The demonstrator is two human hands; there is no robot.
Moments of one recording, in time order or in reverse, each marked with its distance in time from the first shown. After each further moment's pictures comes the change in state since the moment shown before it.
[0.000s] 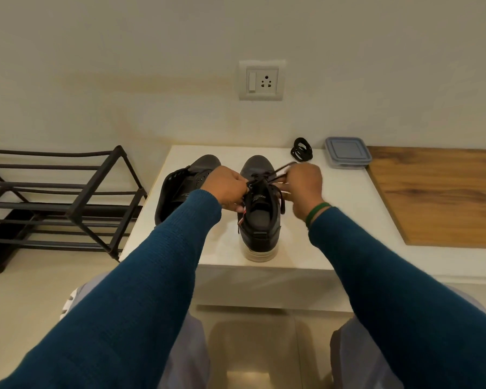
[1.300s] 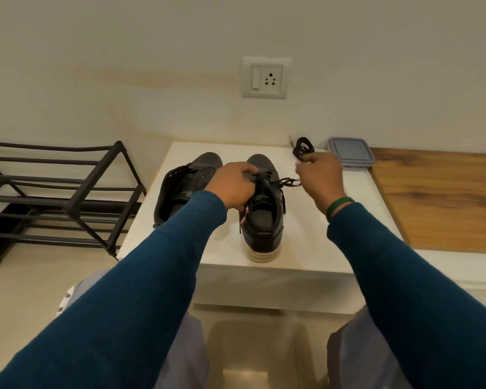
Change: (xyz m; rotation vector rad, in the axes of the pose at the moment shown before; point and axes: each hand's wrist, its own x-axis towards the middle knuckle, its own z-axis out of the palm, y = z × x) left_hand 0.001 -0.001 0.006 0.144 0.028 0.186; right_hand 0.024 0.003 -0.021 0.085 -0.026 0.026
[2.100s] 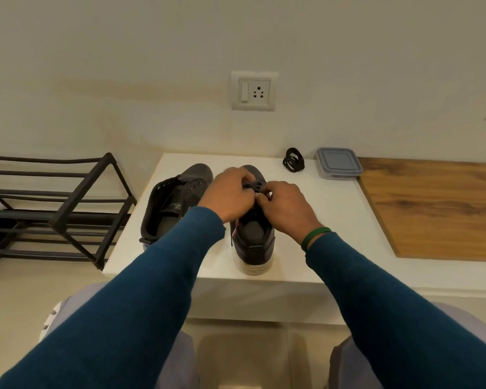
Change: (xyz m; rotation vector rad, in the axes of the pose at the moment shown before) left_hand 0.003 0.009 0.013 0.140 0.139 0.173; right_hand -0.031 0.005 0.014 -0.489 -0.288 -0.301
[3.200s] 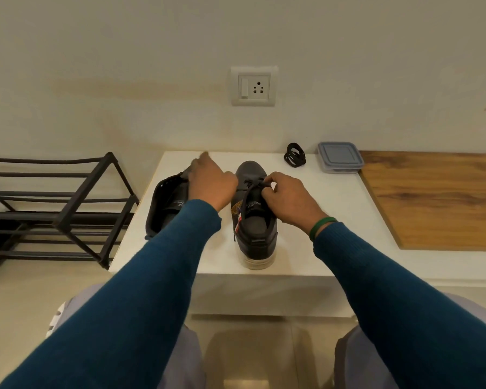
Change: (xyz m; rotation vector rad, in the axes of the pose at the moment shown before) left_hand -0.001 -0.008 -0.021 -0.057 0.241 -0.266; right_hand 0.006 0.008 -0.001 0.138 -0.060 0.031
